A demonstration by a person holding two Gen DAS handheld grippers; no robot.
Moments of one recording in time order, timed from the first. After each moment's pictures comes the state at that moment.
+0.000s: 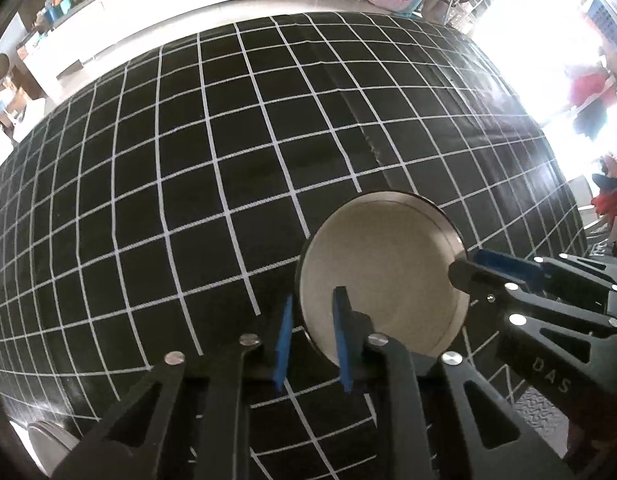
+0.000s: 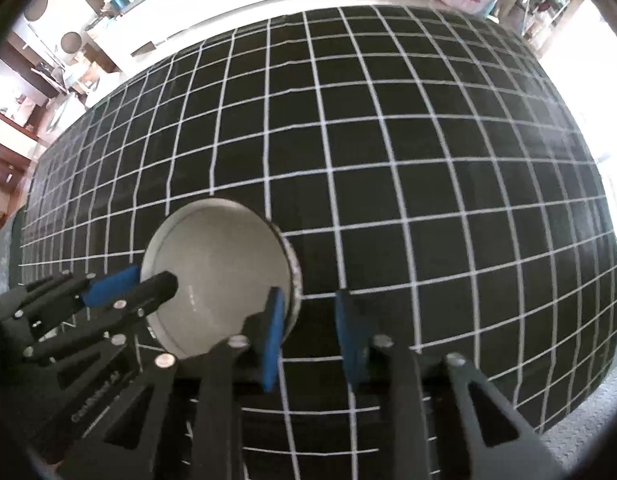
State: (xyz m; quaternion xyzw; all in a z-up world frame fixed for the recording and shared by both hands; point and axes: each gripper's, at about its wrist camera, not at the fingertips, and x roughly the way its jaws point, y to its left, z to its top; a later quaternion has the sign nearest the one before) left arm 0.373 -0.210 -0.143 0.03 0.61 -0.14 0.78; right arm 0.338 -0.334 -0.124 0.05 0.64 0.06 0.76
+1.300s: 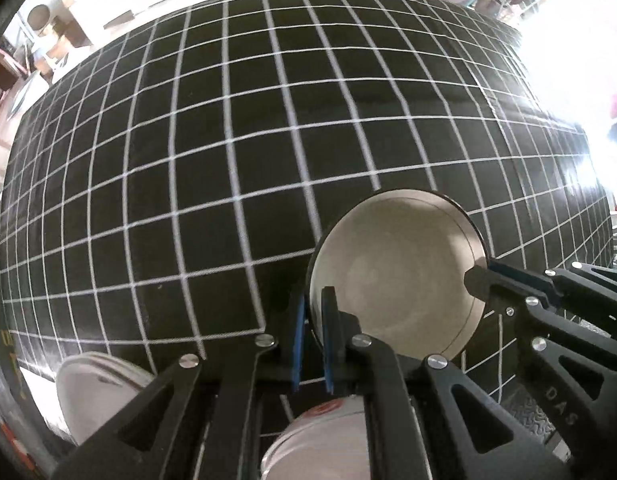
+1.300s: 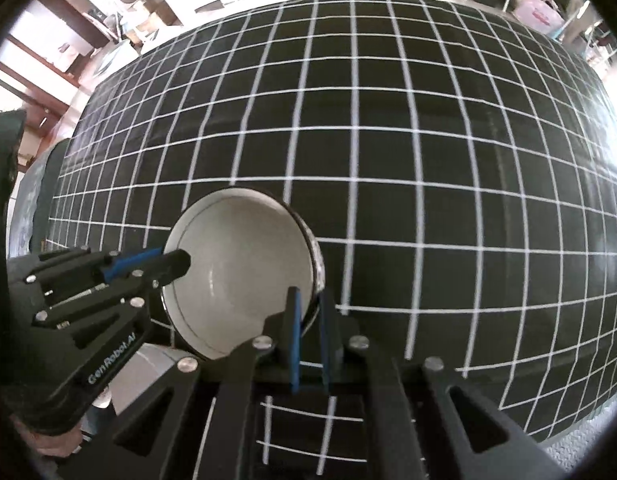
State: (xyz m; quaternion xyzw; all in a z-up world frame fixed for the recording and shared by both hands) left arm 0.324 -0.042 -0.162 0.01 0.66 -0.07 0.75; right arm 0.274 -0.191 -0.113 0.01 0.65 0.15 0.74
